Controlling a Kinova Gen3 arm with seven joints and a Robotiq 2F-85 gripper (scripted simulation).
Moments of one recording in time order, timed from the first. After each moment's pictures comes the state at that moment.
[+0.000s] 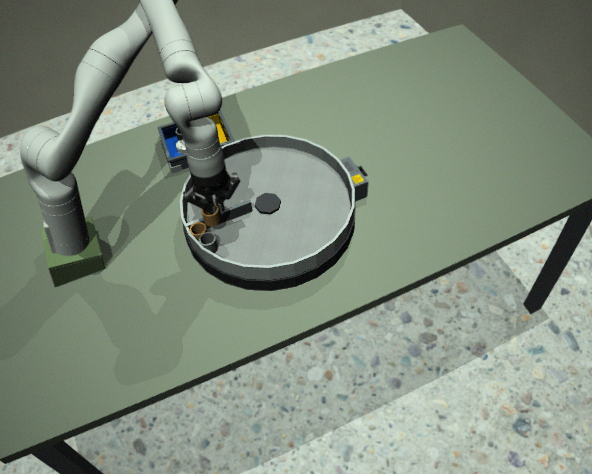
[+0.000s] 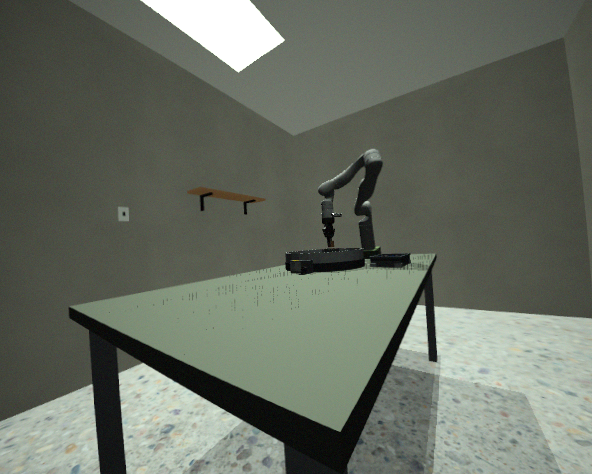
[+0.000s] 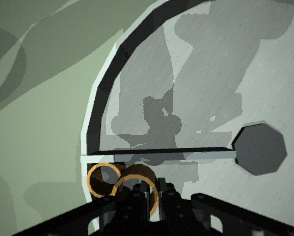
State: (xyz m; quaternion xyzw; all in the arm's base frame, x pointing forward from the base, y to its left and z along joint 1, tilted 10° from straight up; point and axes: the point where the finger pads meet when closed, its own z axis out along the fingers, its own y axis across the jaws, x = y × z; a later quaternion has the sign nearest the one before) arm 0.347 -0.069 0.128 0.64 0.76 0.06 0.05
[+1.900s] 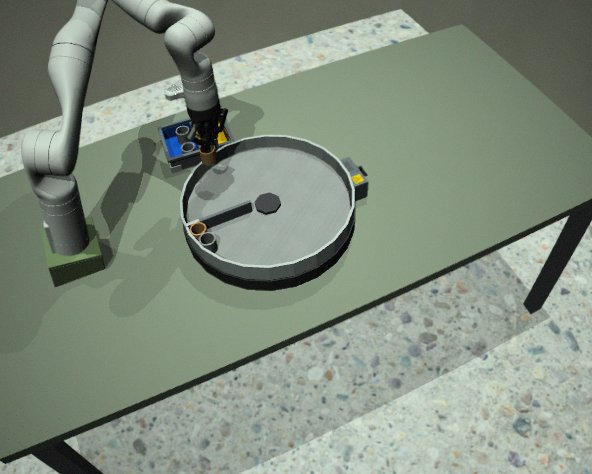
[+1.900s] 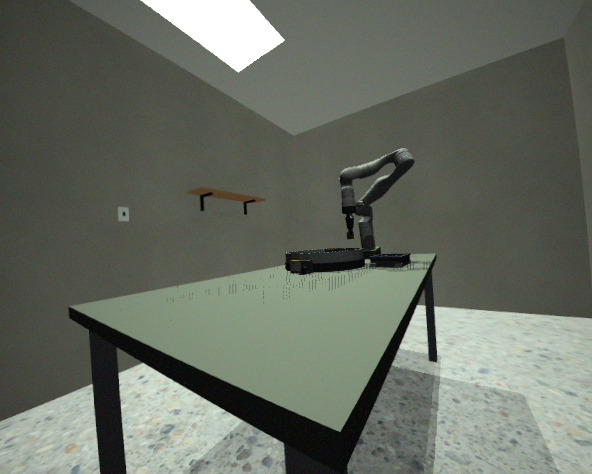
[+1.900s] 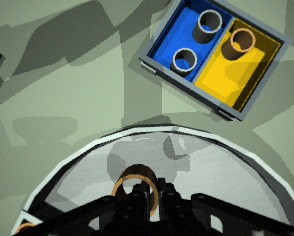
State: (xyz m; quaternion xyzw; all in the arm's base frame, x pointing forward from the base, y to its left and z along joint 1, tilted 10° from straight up) arm 0.362 0.091 0.176 0.42 0.90 0.05 0.07
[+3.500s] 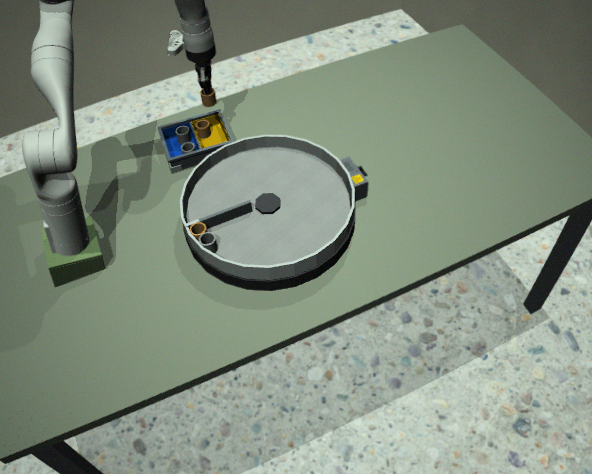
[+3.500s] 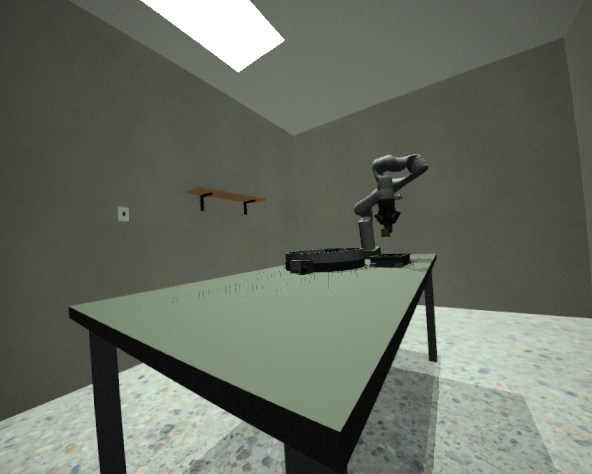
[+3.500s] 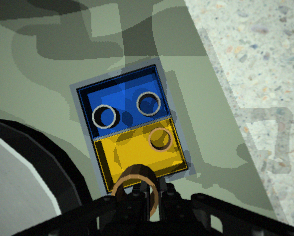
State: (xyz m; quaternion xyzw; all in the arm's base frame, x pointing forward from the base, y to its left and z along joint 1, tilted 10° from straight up) arm 0.389 0.312 0.185 0.08 0.99 0.02 0.08
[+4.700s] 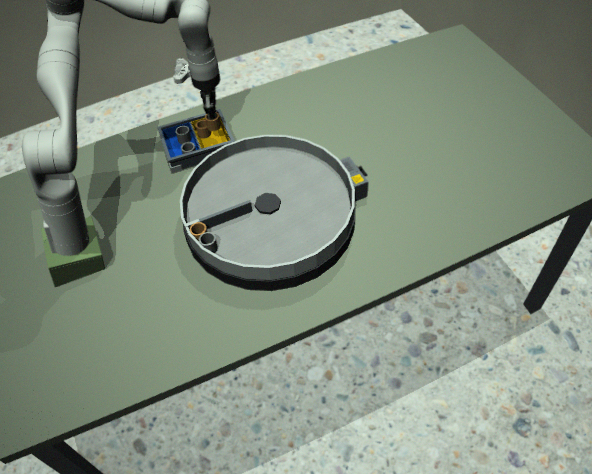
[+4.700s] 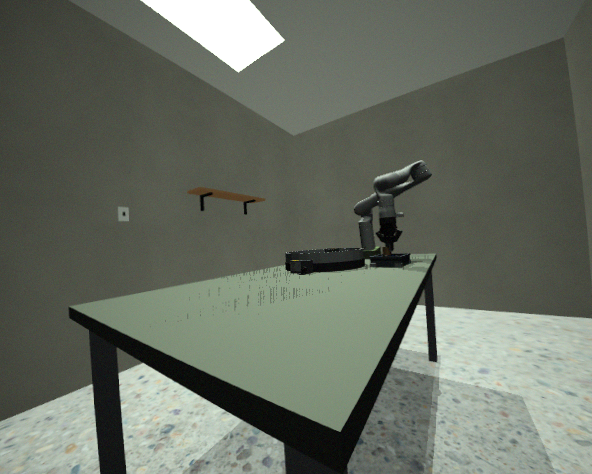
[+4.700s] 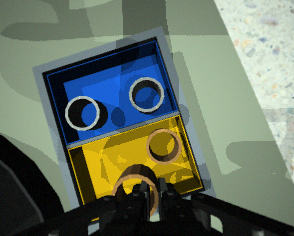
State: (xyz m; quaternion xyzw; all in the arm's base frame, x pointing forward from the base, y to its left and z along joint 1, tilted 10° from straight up) arm 0.403 0.315 0.100 0.08 0.99 0.02 0.08
